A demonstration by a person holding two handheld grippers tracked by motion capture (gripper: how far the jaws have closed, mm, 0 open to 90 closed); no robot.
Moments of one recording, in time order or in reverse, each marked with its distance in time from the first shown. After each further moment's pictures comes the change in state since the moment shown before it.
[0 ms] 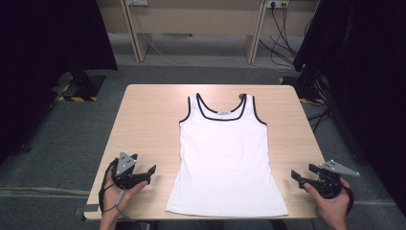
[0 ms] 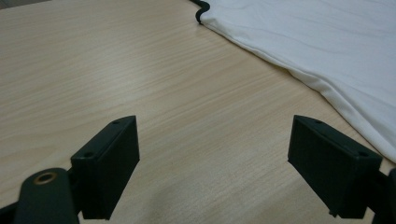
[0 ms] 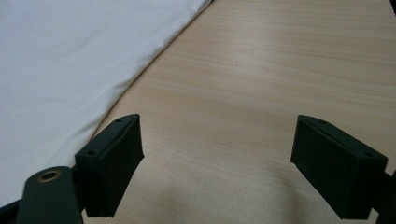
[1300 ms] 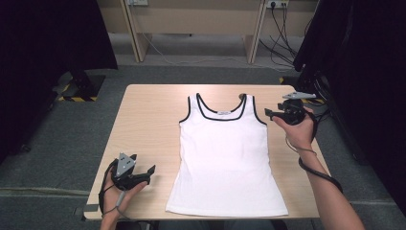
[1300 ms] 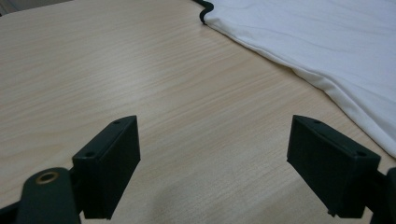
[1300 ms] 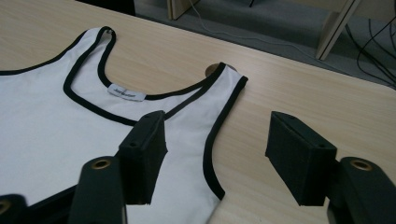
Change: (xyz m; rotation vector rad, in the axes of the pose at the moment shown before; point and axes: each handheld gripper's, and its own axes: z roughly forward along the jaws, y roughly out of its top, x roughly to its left) left arm -0.002 -0.001 -0.001 -0.002 0.020 0.015; right arm 0.022 0.194 0.120 0.009 0.004 -0.159
